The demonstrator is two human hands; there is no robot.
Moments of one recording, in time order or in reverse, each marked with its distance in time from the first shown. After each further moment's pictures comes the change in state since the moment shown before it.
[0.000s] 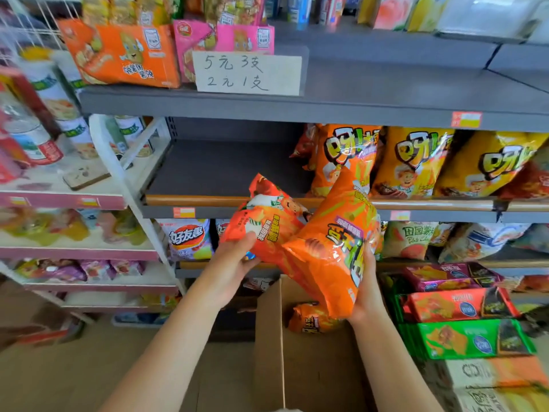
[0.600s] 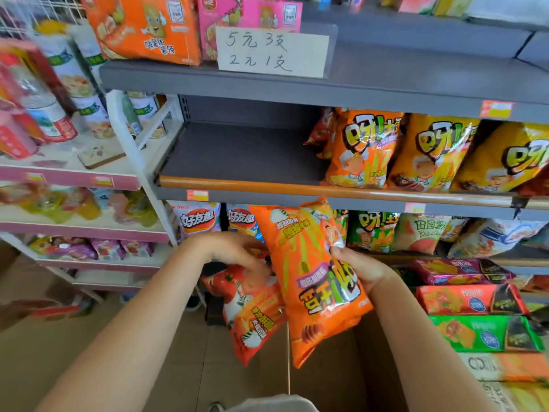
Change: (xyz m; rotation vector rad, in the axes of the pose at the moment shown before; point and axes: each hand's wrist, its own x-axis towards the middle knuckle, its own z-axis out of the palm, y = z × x) left_hand 0.022 0.040 -0.036 1.307 -0.516 -0.413; right_hand 0.025 -0.014 -0.004 -0.674 -0.260 0.432
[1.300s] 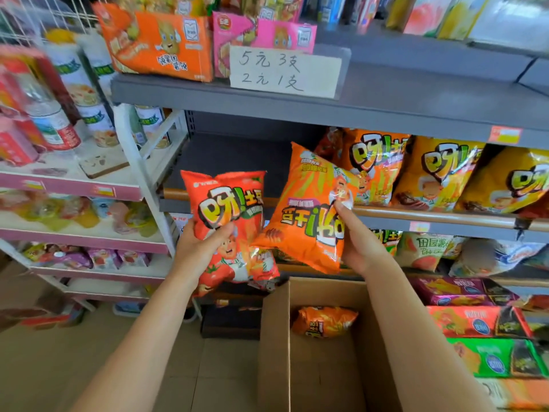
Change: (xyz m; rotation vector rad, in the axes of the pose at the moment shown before) left_hand 0.000 -0.052 0.009 -0.940 1.035 0.053; right_hand 0.027 -0.071 0.033 0.154 0.355 -0.273
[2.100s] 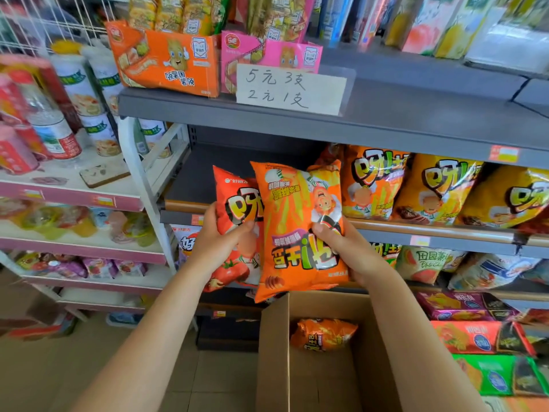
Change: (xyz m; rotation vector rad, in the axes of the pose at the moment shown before) left_hand 0.013 0.038 0.022 0.089 -0.117 0.083; right_hand -0.013 -0.015 0.022 -0.426 -0.114 -0.092
